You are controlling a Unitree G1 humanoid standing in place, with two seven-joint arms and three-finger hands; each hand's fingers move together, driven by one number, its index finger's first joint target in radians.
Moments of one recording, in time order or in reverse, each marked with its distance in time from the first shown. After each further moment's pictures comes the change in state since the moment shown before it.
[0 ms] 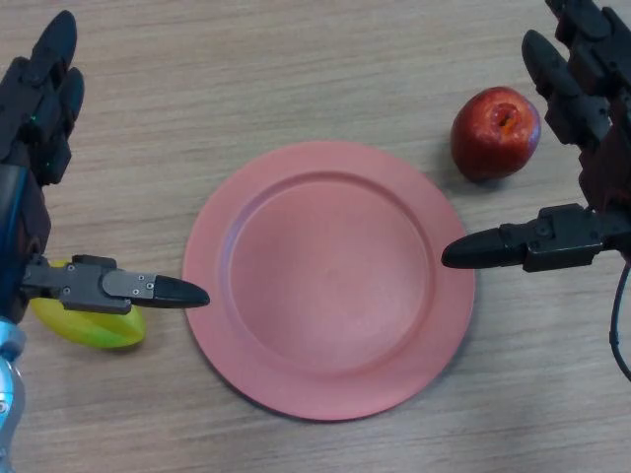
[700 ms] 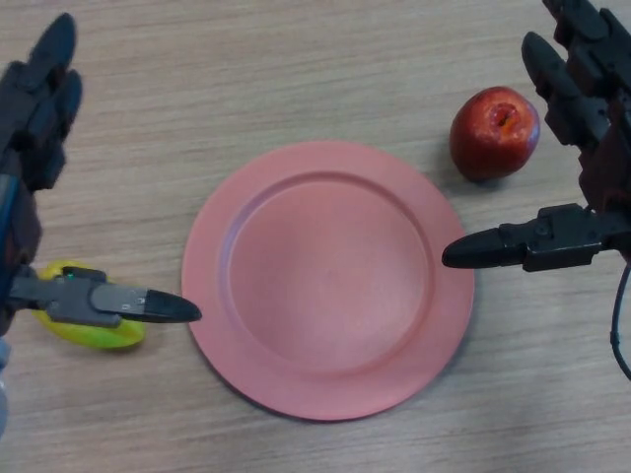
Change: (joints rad) left arm 0.043 0.002 0.048 -0.055 -0.003 -0.009 -0.048; right arm -0.002 -0.004 0.002 0.014 -0.008 0.000 0.000
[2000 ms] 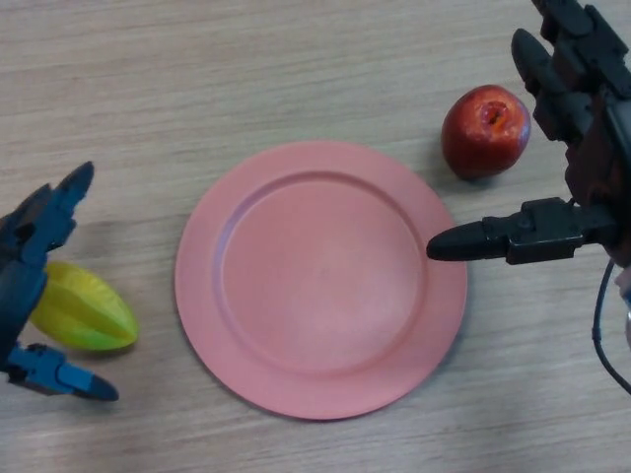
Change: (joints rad) left arm -0.003 0.104 0.026 0.630 0.561 -0.550 -0.014; right arm -0.023 0.020 0.031 0.020 -0.035 0.000 -0.027
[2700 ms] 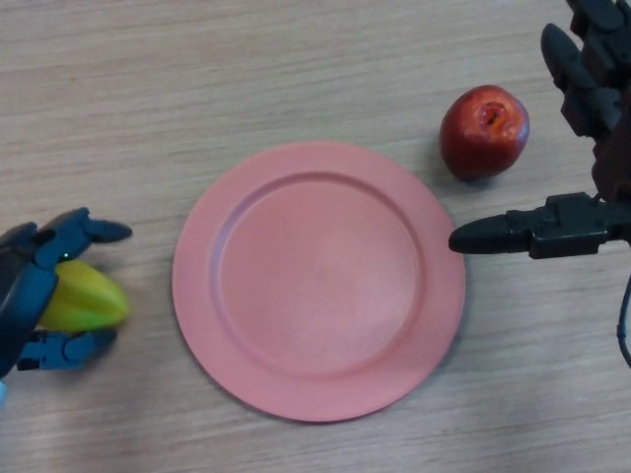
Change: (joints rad) left arm -0.006 0.013 -0.023 0.059 0.123 -0.027 0.122; right arm 0.007 -0.020 -0.040 -0.029 0.000 0.014 0.000
